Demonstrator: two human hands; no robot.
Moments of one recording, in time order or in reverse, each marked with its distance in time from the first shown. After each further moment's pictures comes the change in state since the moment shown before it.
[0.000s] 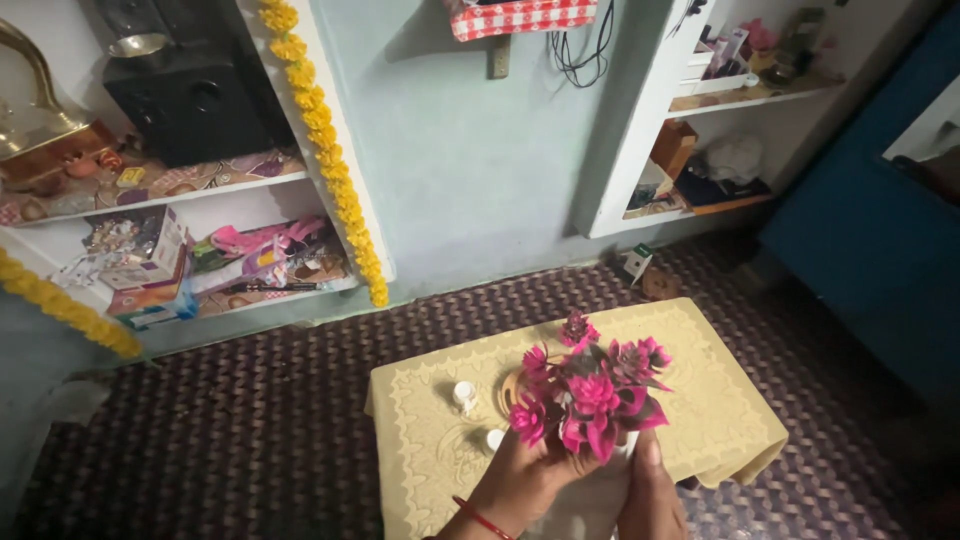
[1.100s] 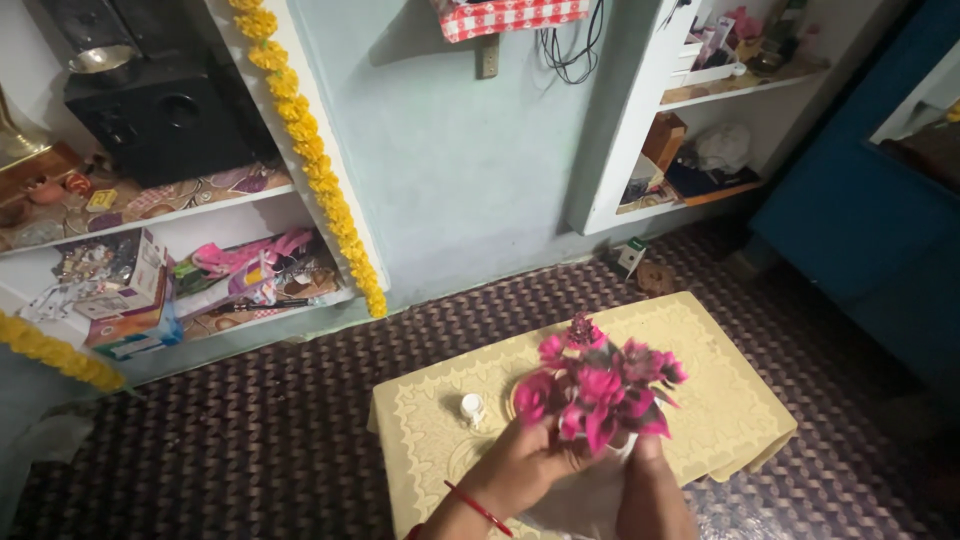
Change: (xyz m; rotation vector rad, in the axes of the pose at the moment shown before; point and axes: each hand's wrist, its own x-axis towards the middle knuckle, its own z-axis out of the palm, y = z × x) left_hand 0.023 -0.006 -0.069 0.118 -0.253 -0.187; right_hand 0.000 0.026 0.028 0.145 0.009 0.085
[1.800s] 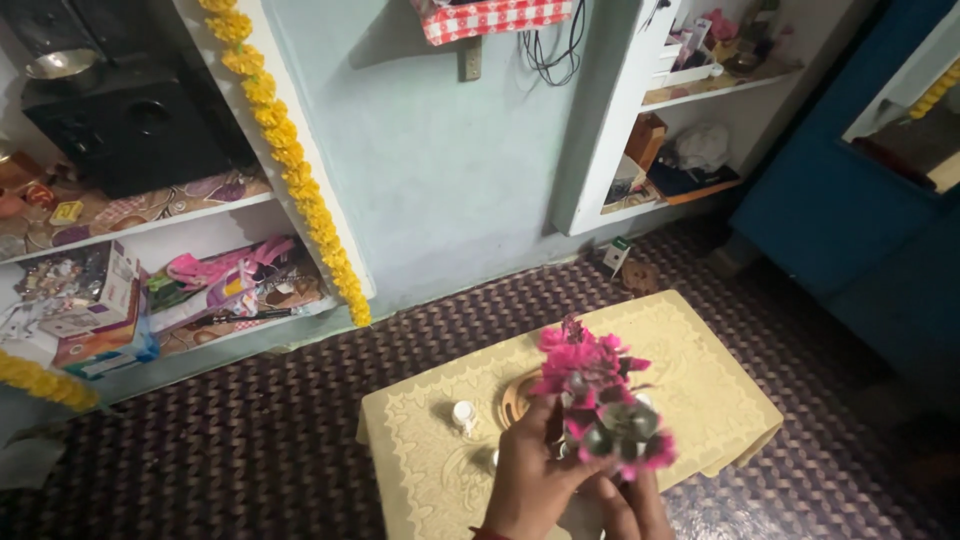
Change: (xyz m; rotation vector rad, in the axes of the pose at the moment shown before) left_hand 0.008 0.008 0.027 0.242 0.475 0.073; right_hand 0.020 0.052 -0.059 -0.586 0.012 -0.312
